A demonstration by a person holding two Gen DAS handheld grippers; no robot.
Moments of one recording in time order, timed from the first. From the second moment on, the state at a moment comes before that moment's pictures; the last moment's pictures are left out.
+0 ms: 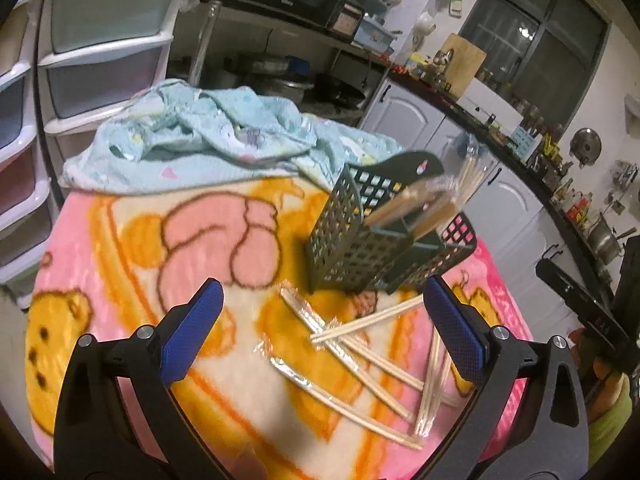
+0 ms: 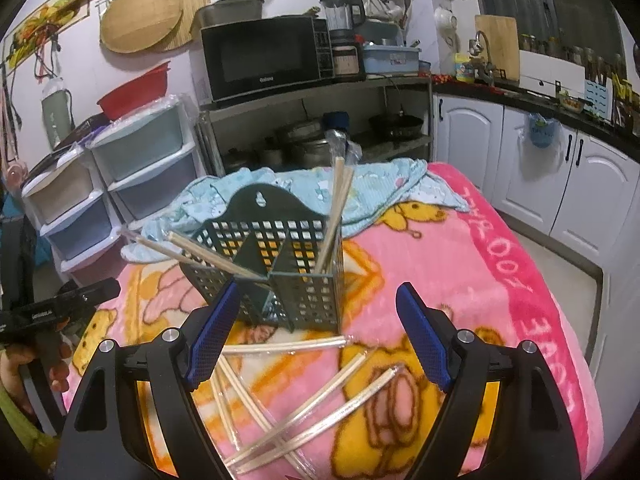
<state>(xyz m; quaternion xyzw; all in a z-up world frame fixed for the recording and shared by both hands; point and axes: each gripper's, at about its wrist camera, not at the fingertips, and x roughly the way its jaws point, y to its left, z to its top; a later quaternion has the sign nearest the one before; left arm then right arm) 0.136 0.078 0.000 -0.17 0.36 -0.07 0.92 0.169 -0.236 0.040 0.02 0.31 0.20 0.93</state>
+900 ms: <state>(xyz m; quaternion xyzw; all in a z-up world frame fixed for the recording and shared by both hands) 0.127 0.056 -0.064 -0.13 0.44 -0.05 0.89 0.185 -0.238 -0.023 0.01 0.38 0.18 0.91</state>
